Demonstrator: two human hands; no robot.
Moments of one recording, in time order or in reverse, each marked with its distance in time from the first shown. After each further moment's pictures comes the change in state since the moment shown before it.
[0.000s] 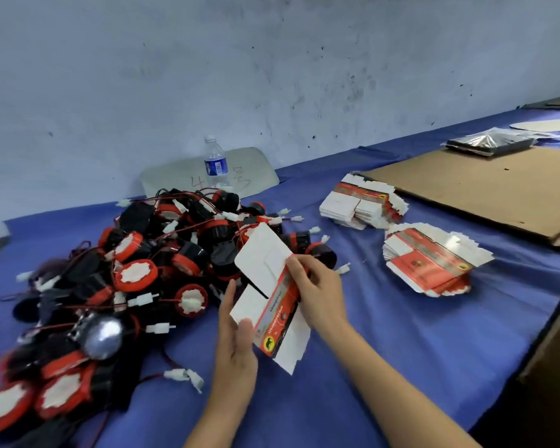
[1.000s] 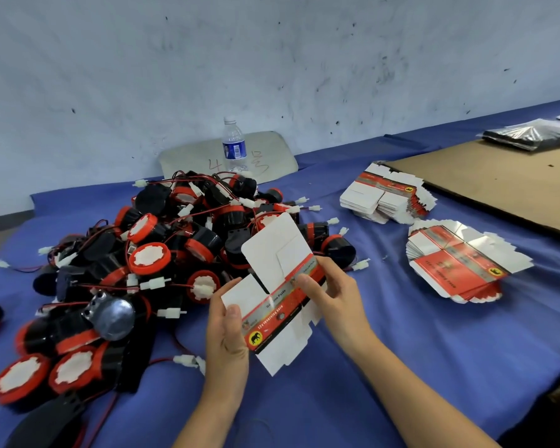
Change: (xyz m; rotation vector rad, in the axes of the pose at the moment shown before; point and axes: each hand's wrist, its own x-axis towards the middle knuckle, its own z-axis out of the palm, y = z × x) left_hand 0.004 0.004 -0.013 -0.048 0.160 -0.101; right_hand -0.015 0.004 -0.006 0.392 -0.248 0.042
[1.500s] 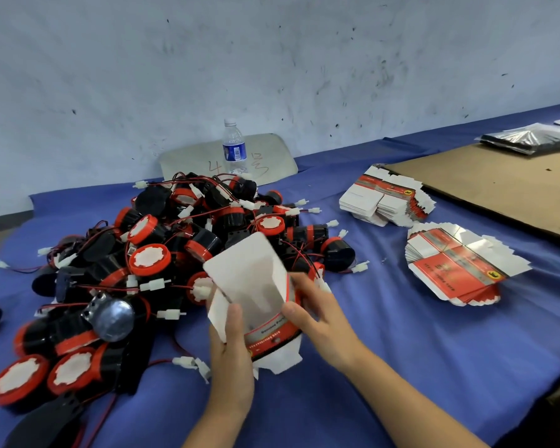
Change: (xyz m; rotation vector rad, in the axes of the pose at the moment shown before) left_hand -0.012 0.008 0.011 -0.137 0.150 -0.117; right_hand -0.015 -0.008 0.011 -0.129 -0.280 -0.059
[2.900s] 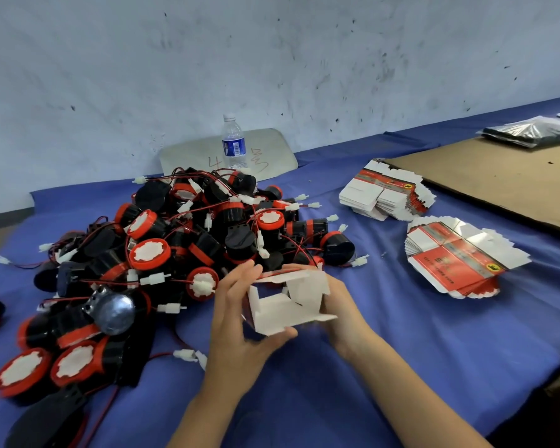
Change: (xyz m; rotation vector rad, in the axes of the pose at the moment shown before) left_hand 0.020 -0.001 -0.013 0.470 -0.325 0.669; right_hand 0.010 -0.005 -0.008 0.323 0.252 0.439
